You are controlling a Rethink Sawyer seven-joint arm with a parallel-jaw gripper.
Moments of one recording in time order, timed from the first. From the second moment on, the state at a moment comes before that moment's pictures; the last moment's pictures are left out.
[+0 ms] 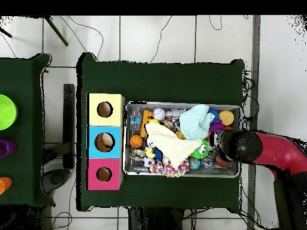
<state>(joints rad) -0.84 -0.70 0.36 1.62 -0.53 0.72 1.54</state>
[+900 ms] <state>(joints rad) -0.88 -0.70 0.44 1.59 -0.53 0.72 1.50</state>
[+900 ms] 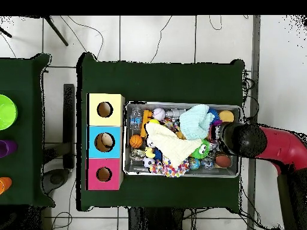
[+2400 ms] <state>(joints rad) -0.93 -0.67 0.48 1.57 -0.60 0.72 1.50</state>
